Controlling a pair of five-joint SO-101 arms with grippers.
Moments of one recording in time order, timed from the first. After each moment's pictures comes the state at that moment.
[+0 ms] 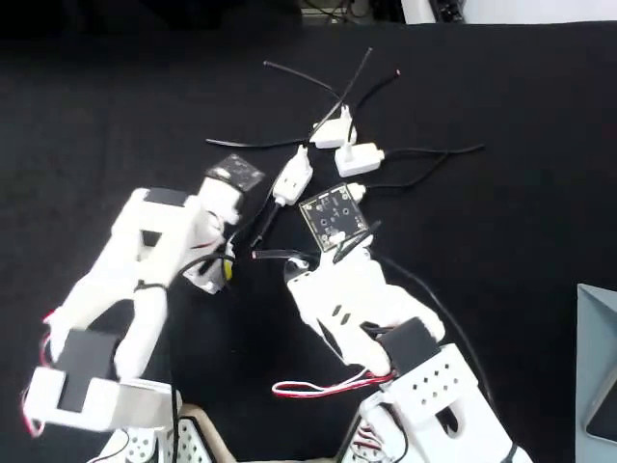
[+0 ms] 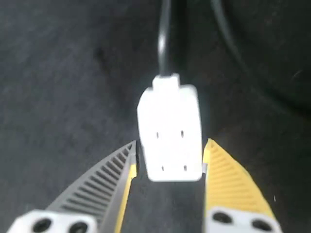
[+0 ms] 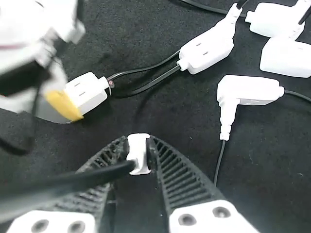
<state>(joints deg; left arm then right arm) 3.6 -6.9 34.9 63.5 -29.1 -30.5 -67.3 69.0 52.0 -1.2</state>
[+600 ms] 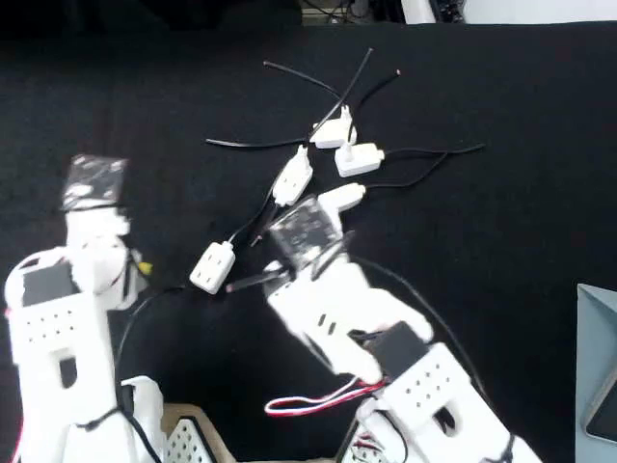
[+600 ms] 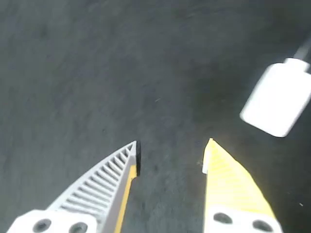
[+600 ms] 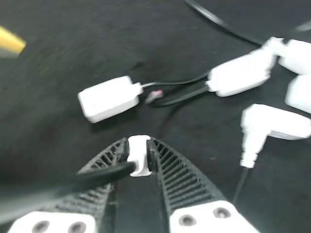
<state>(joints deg) -23.3 -52.1 53.4 70.5 -20.3 -37.6 -65.9 68.7 49.2 3.7</state>
